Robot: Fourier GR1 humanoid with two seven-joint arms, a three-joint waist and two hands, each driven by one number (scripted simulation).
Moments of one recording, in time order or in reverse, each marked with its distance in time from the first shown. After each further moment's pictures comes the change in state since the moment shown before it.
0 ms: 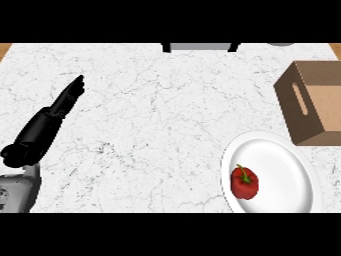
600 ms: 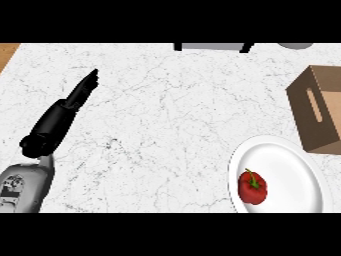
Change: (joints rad) left arm -0.073 -0.040 -0.028 0.043 -0.023 -0.005 -0.001; right arm -0.434 -0.086 0.113 0.466 0.117 0.076 0.102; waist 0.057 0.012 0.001
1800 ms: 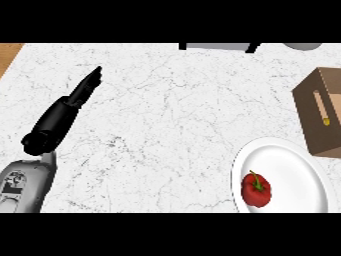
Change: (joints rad) left arm -0.025 -0.005 -0.001 0.009 -0.005 -0.018 -0.004; right arm -0.399 0.078 0.345 0.615 0.295 0.051 -0.254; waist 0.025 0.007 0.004
